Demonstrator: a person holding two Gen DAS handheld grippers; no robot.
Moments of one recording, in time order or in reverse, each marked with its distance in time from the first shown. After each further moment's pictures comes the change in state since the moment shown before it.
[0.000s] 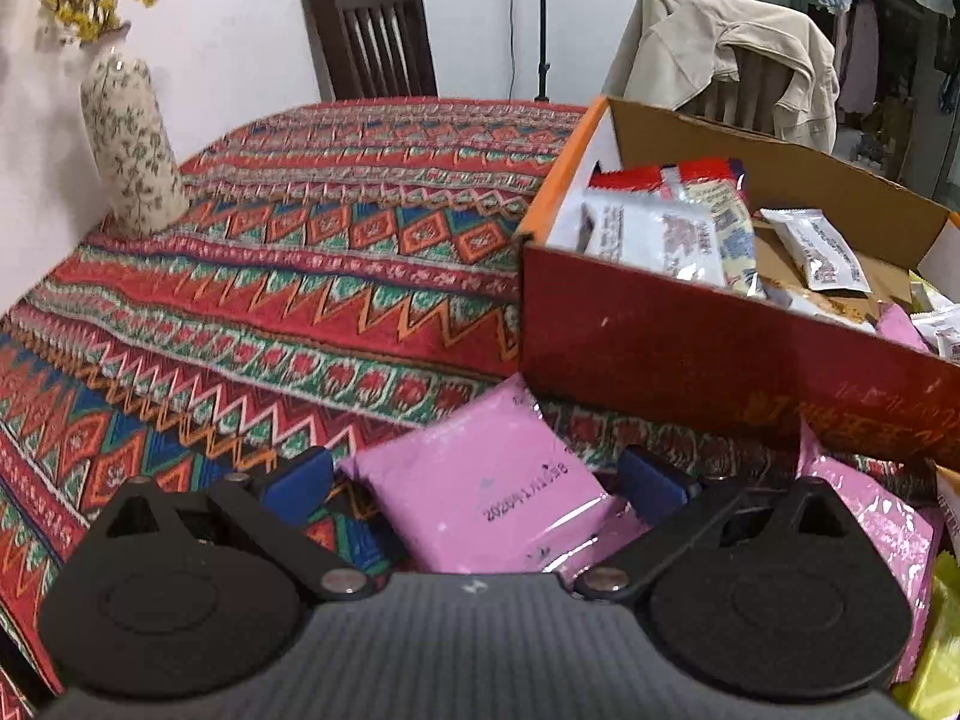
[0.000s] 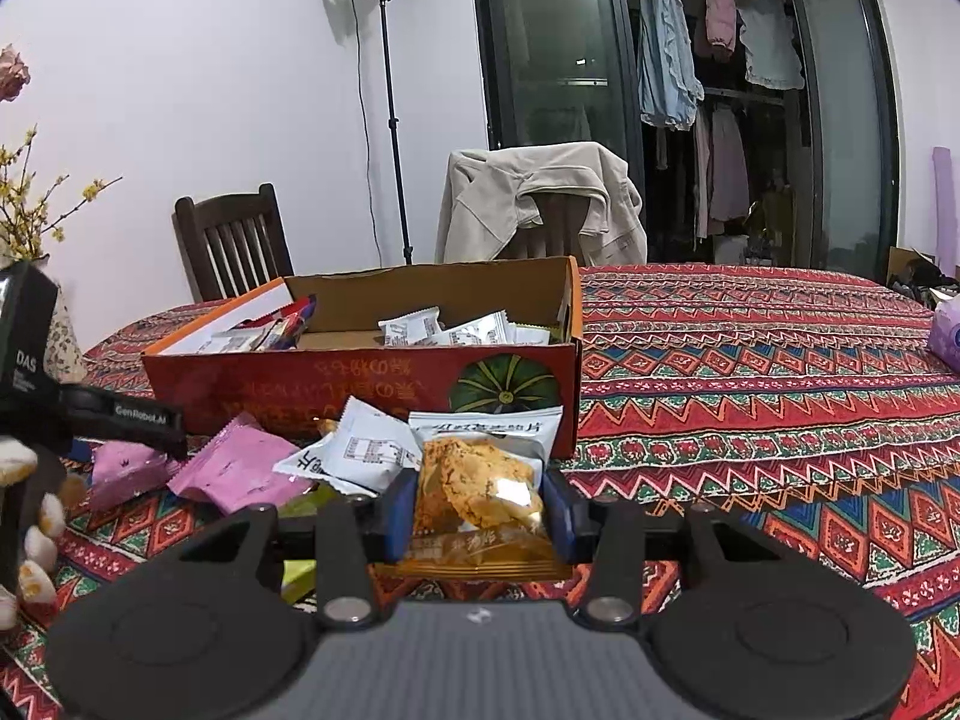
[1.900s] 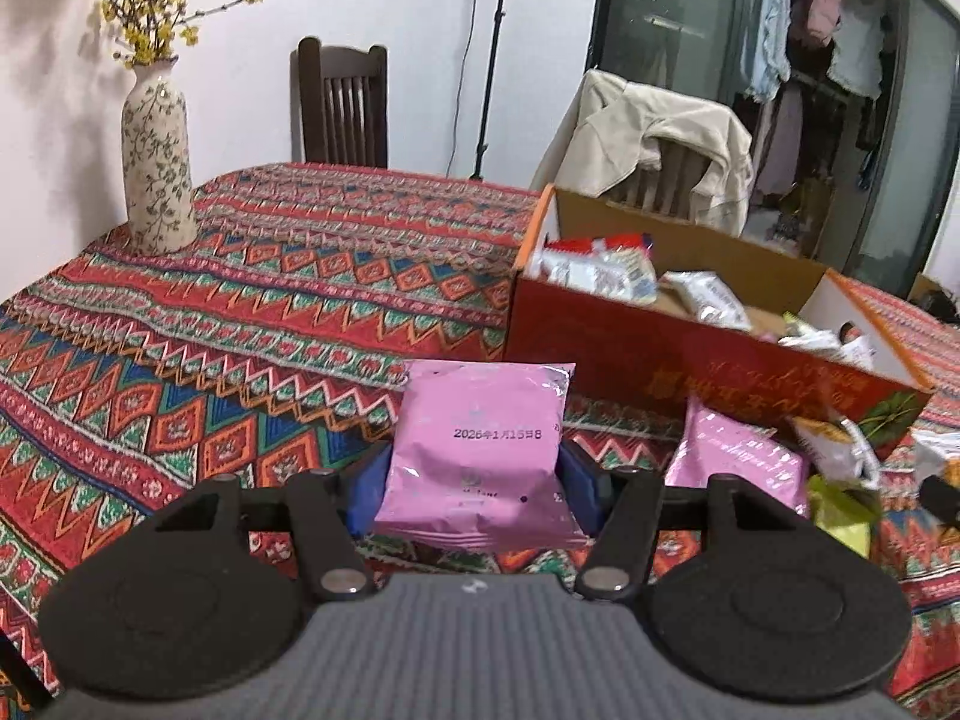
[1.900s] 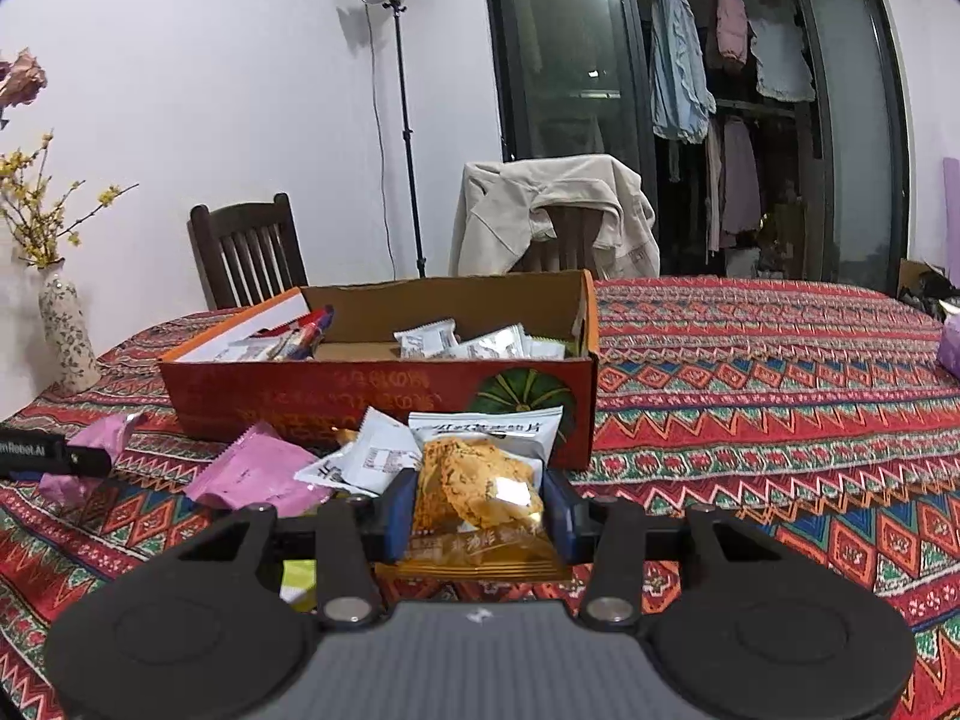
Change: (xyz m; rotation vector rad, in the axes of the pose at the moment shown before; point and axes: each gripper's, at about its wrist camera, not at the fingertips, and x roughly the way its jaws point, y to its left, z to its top) left arm -0.082 0.046 -0.043 -0.030 -0.183 -0.197; right arm -0.004 0.006 0.000 -0.019 -0.032 0.025
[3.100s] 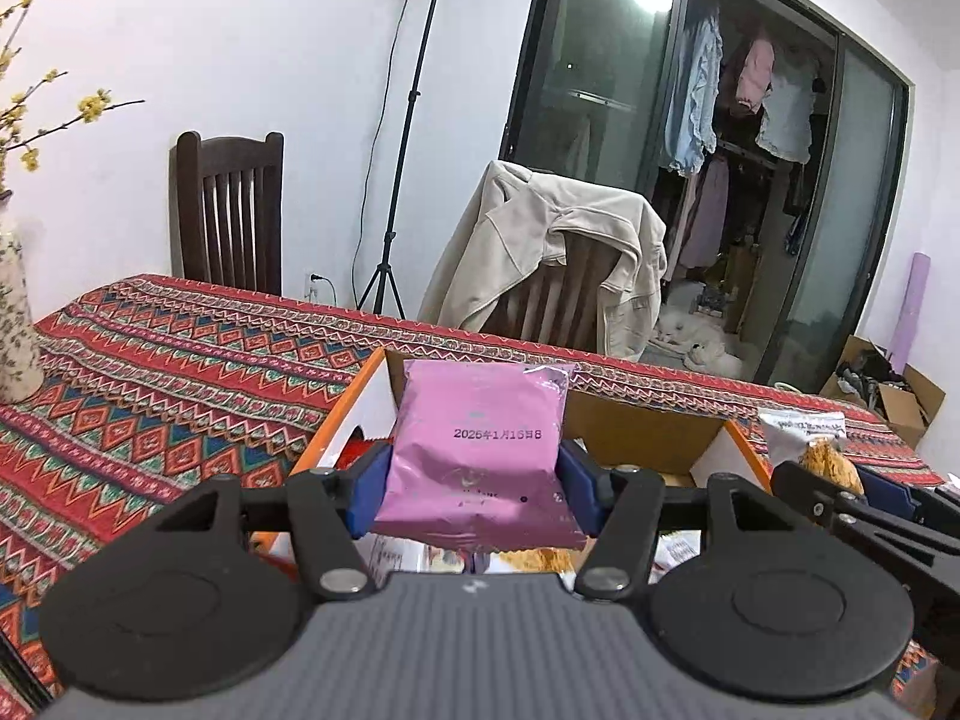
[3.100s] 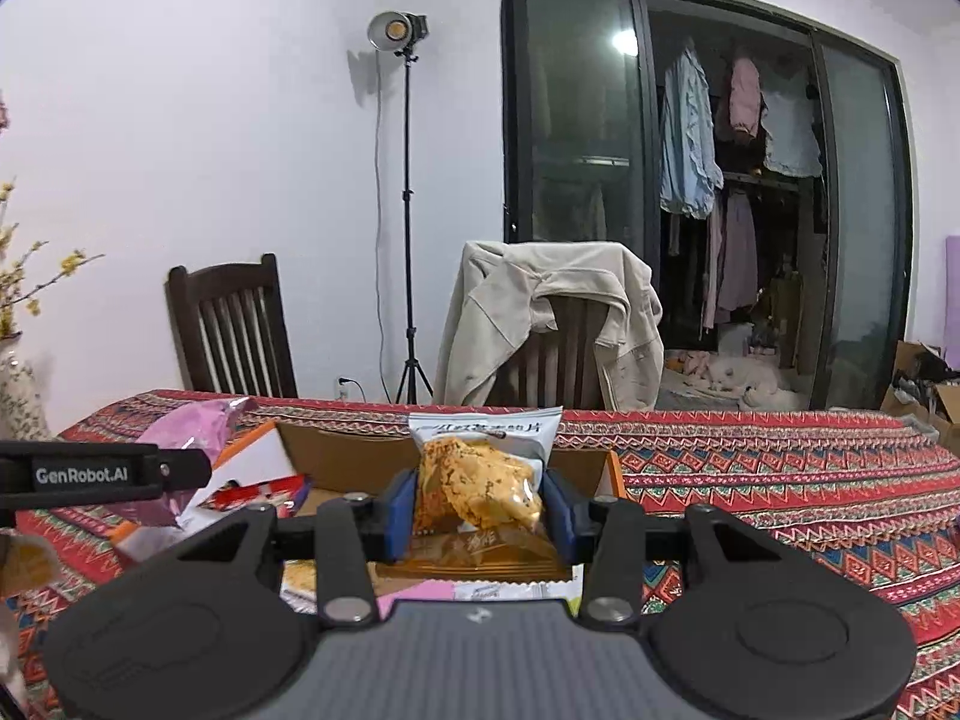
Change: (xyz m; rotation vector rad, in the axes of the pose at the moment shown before) left arm 0.052 -0.095 0.094 0.012 -0.154 -0.145; right arm 0.070 0.018 0.120 -0.059 -0.102 -0.047
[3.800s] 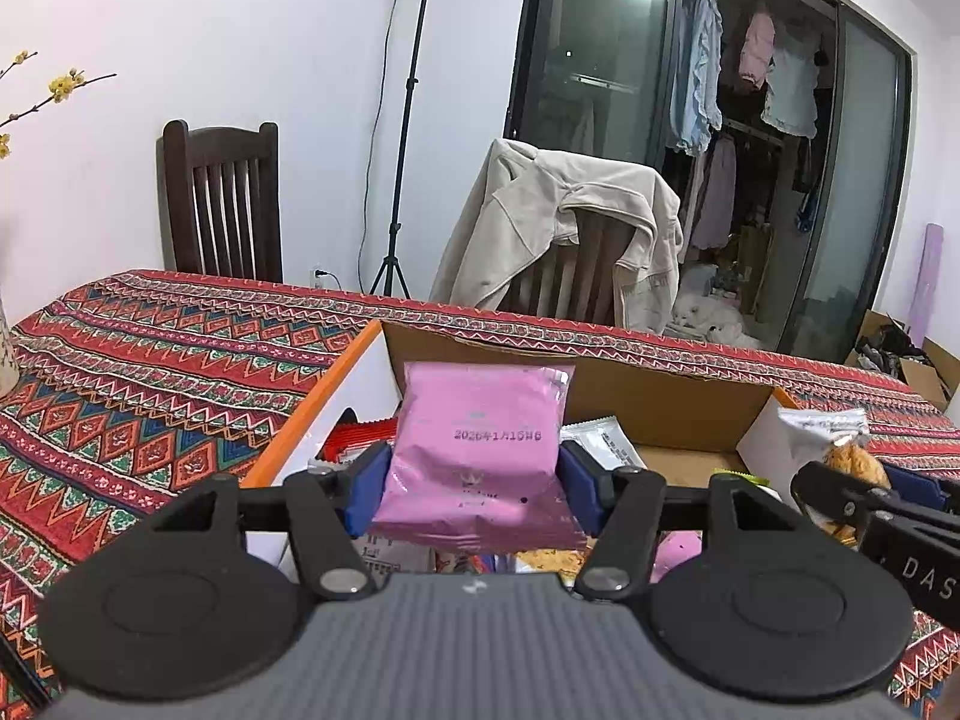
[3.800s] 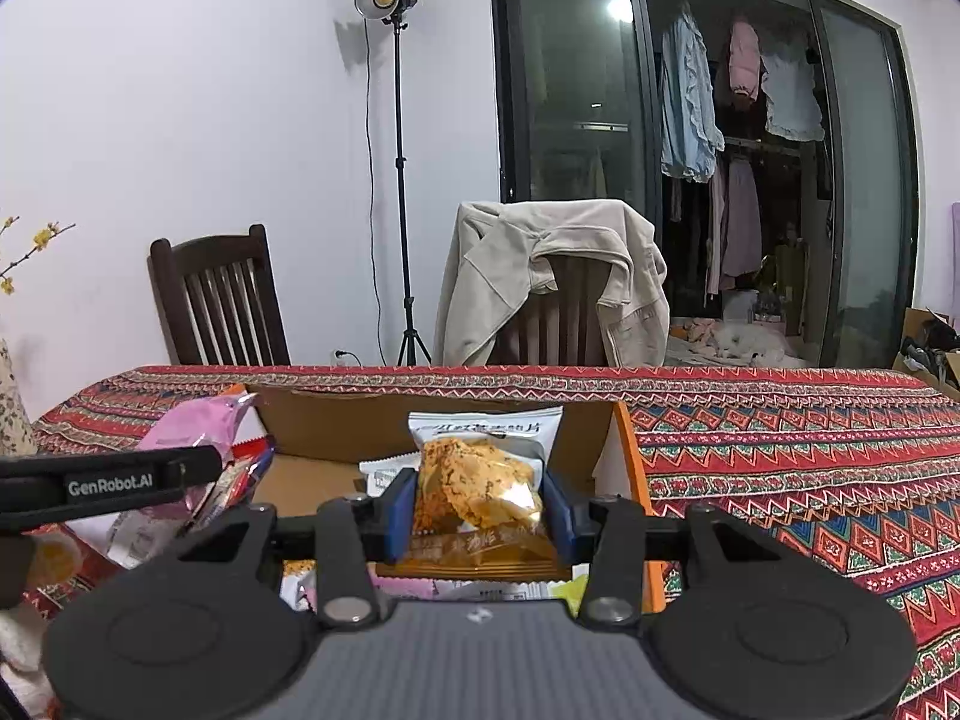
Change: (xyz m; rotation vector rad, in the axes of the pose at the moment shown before) left arm 0.047 -0.001 -0.024 0.039 0.008 0.026; right arm 0.045 -0.010 -0.026 0.021 0.058 0.014
